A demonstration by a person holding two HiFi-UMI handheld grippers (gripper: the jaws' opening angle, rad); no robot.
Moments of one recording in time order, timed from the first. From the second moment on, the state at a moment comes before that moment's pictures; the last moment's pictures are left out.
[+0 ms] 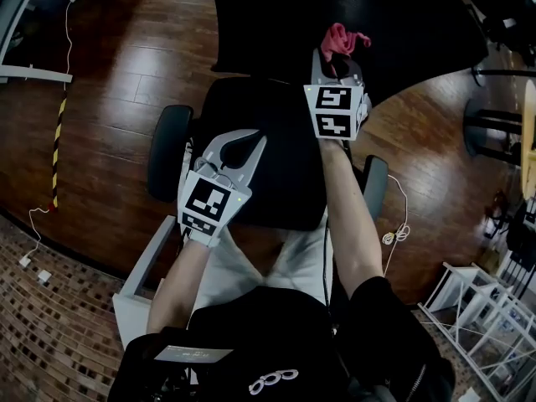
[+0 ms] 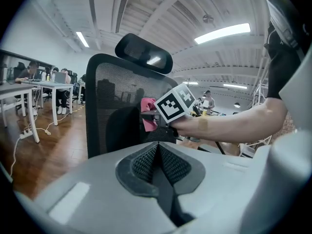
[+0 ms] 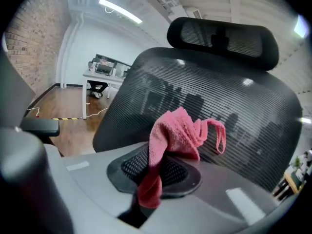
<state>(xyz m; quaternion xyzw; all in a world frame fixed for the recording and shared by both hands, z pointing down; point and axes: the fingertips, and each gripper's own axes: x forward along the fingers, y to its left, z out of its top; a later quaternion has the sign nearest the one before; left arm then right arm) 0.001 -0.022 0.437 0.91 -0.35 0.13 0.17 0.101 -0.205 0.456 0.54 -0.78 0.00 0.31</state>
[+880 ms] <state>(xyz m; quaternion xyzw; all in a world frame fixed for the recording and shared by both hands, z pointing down) -0.053 -0.024 0.441 0.89 -0.39 0.14 0.18 -0.136 -0.204 0.506 0.30 -0.91 0.03 0.27</state>
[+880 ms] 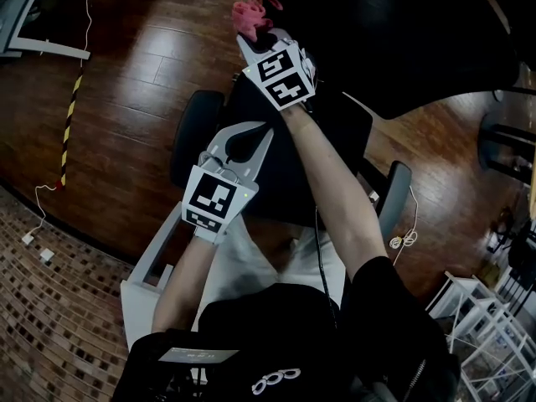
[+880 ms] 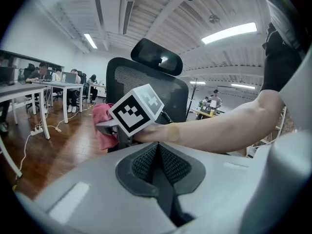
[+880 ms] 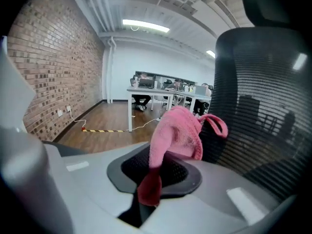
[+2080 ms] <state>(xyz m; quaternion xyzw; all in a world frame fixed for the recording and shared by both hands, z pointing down) -0.001 -0.025 0.454 0.91 -0.35 0.15 0.18 0.208 -0.154 0.534 0.56 -0.75 0.16 0.31</state>
